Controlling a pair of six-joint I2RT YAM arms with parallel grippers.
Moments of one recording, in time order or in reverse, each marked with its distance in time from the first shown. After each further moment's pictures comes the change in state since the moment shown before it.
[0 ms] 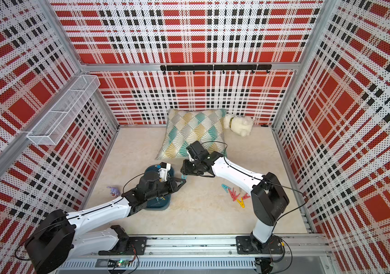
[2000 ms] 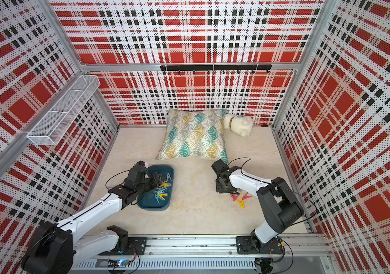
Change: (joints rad) left arm 0.280 -0.048 0.058 -0.434 -0.222 0.212; right arm -0.201 -0.100 -0.460 -0.107 0.360 -0.182
